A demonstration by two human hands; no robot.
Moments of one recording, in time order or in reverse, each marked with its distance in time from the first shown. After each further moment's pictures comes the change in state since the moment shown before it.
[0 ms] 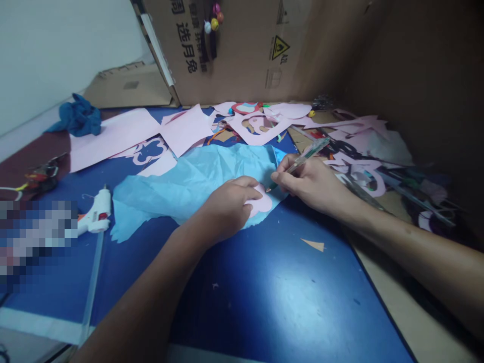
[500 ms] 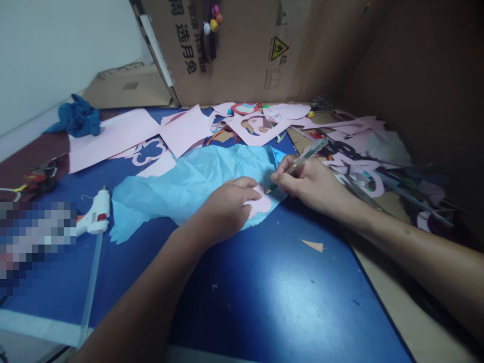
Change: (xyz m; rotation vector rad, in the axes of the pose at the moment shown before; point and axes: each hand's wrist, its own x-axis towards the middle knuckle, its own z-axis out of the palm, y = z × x) left_hand 0.001 0.000 0.000 -0.014 -0.005 -0.009; right_hand -0.001 -0.001 -0.001 0.024 0.003 0.032
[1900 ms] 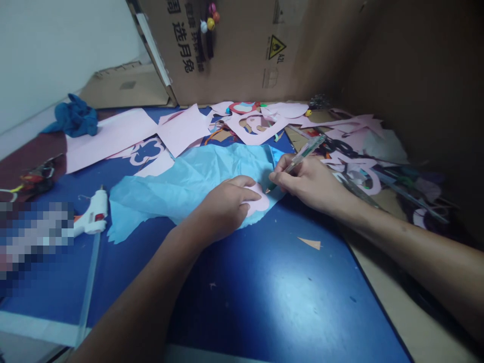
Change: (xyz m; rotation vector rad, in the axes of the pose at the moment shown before) left_hand 0.000 0.000 -0.002 0.055 -0.014 0.009; right_hand -0.001 -0.001 -0.001 -0.029 0.004 -0.015
